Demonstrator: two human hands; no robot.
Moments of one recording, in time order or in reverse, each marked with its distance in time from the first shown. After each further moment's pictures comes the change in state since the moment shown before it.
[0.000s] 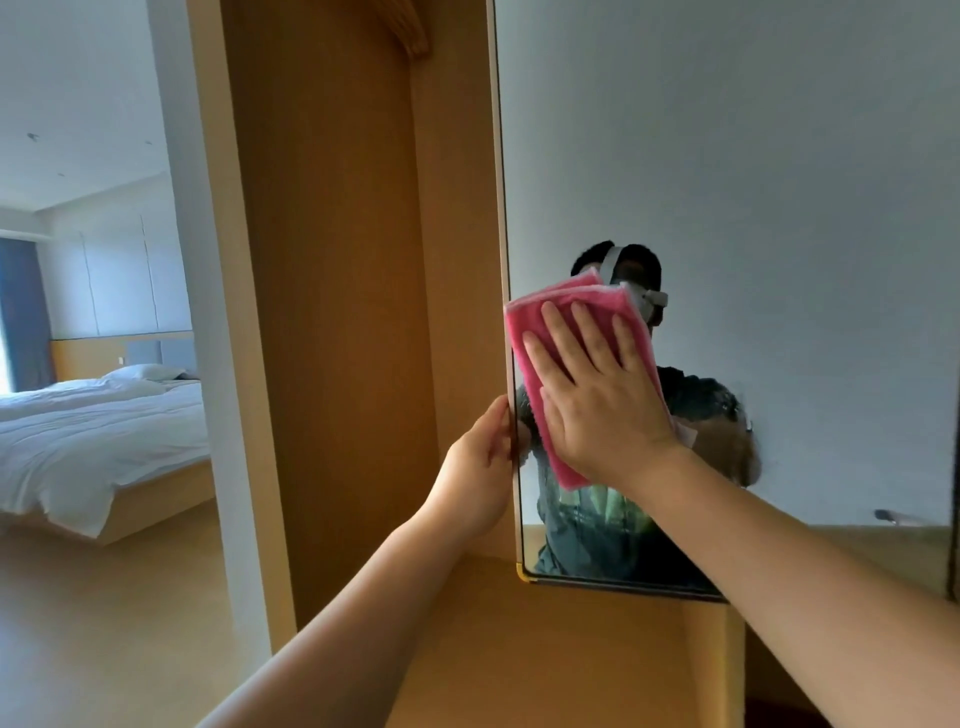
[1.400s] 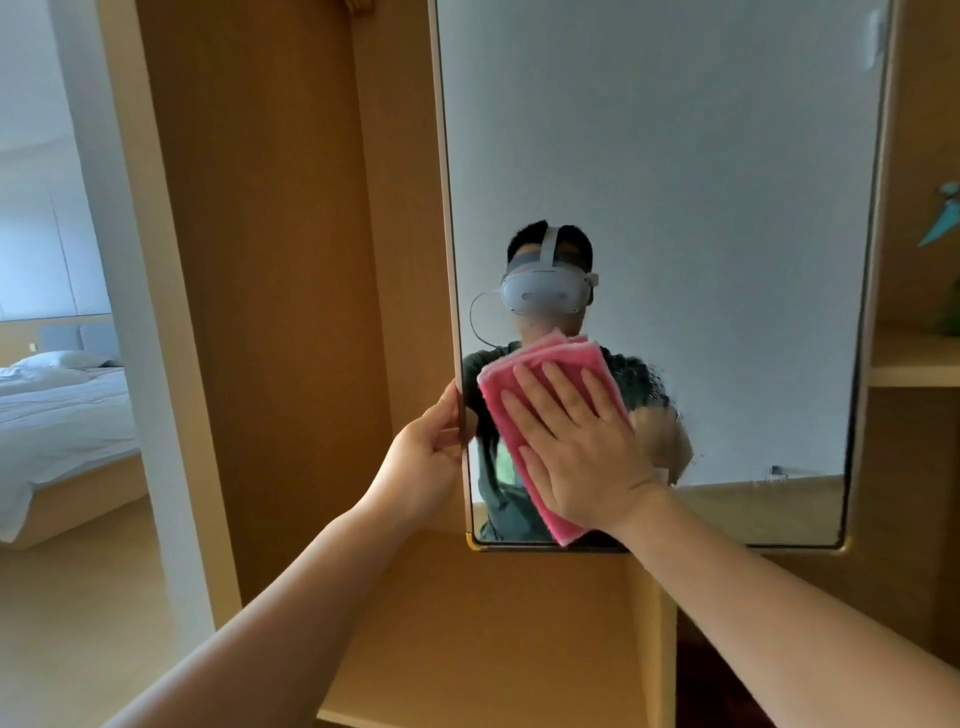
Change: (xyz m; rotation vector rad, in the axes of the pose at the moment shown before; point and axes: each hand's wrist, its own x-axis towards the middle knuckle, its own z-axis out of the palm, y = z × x) left_hand -0.015 -0.006 0.001 -0.015 -0.057 0.006; right_hand -0.081 0.001 0.023 -0.045 -0.012 -0.098
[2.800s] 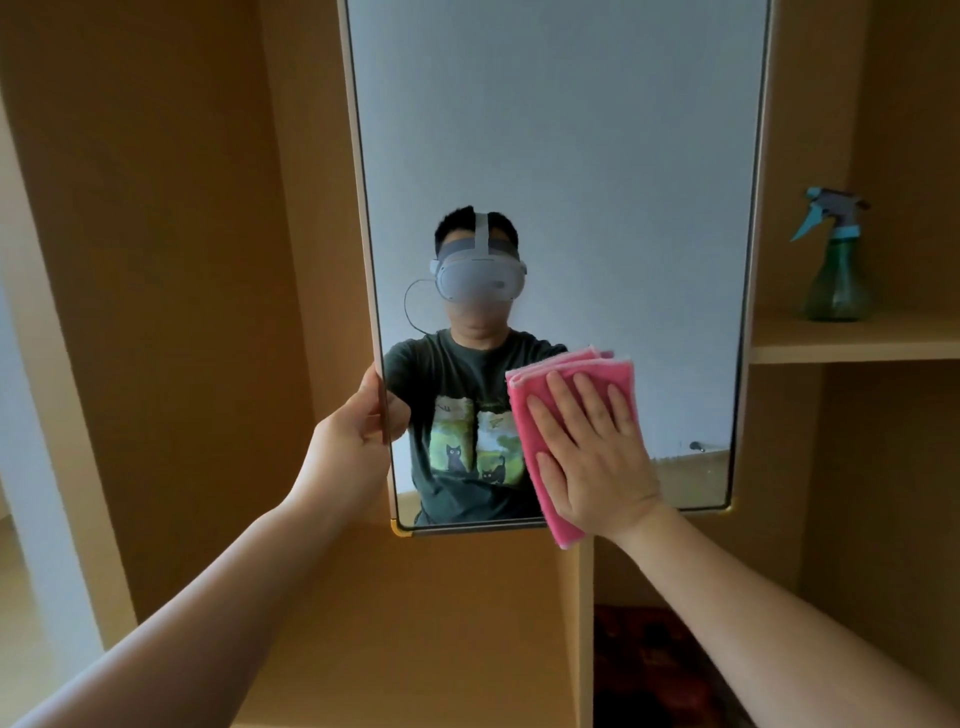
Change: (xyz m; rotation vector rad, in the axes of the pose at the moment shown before) left_hand 0.008 -0.015 0.011 0.059 0.128 0.034; right_hand -0.080 0.042 0.005 -0.043 -0.061 0.161
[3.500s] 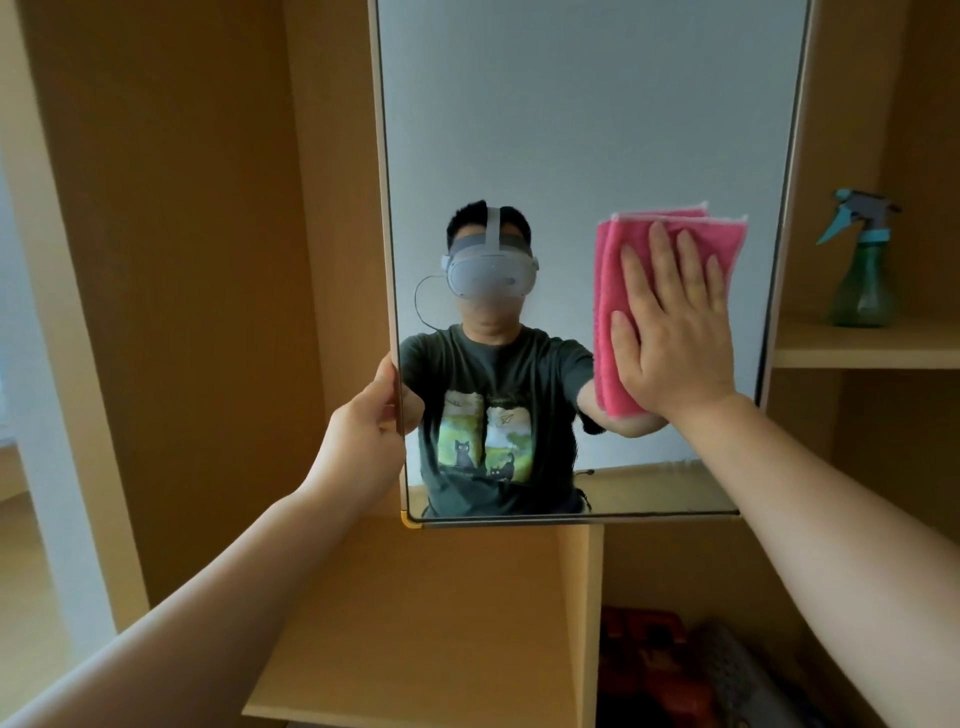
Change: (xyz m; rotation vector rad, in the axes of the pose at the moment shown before) left_hand 0.002 -0.004 0.003 0.008 0.005 0.025; right_hand 0.079 0.080 -0.034 -0.029 0.103 0.245
